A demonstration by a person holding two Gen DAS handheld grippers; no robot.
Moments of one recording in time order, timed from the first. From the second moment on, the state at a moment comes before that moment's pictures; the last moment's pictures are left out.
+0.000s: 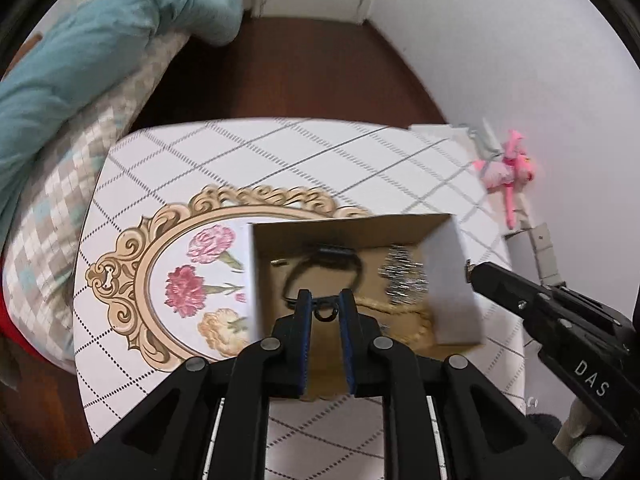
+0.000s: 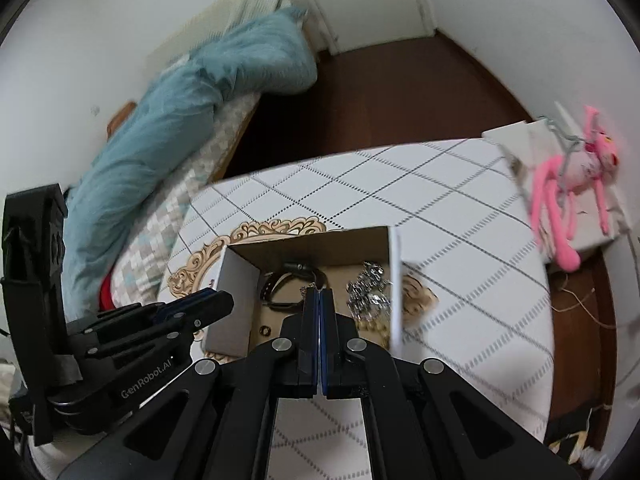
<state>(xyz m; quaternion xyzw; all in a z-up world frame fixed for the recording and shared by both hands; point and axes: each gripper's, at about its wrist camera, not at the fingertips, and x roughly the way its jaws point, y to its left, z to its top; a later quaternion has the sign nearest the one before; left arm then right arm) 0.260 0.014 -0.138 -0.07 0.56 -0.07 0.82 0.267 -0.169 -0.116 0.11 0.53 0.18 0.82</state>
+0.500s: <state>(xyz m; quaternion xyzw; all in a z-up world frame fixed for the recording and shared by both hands) 0.267 0.030 -0.127 -0.05 0.55 -0.01 0.83 0.292 -0.163 -0.131 0.08 0.56 0.17 0.81</state>
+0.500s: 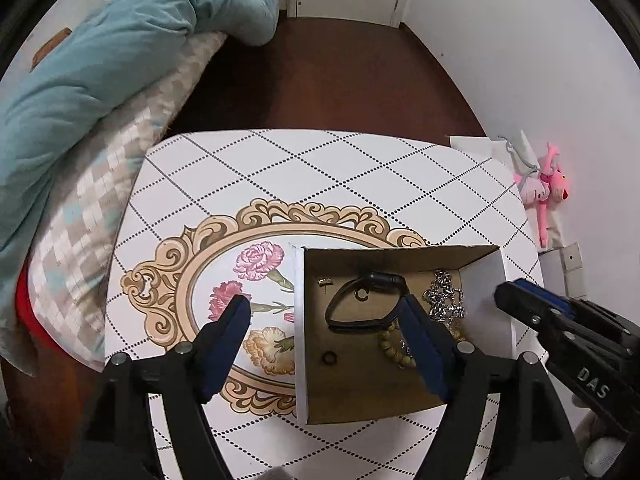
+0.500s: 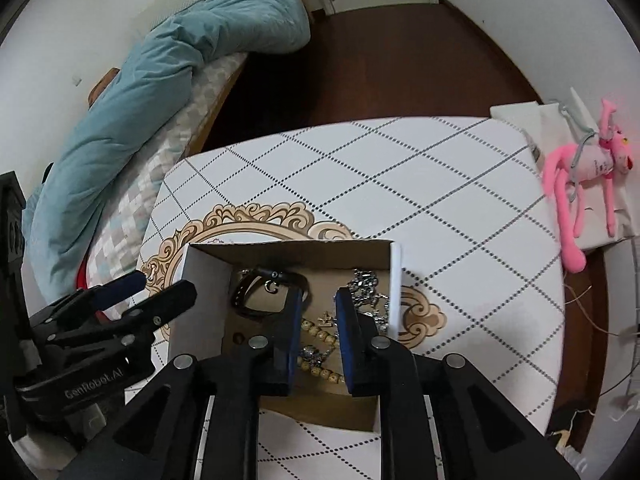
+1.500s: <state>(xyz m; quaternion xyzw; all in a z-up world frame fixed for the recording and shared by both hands) 0.149 0.019 -0.070 -0.02 0.48 0.03 0.88 0.168 -0.189 -0.062 -0.03 0.49 0.04 0.87</state>
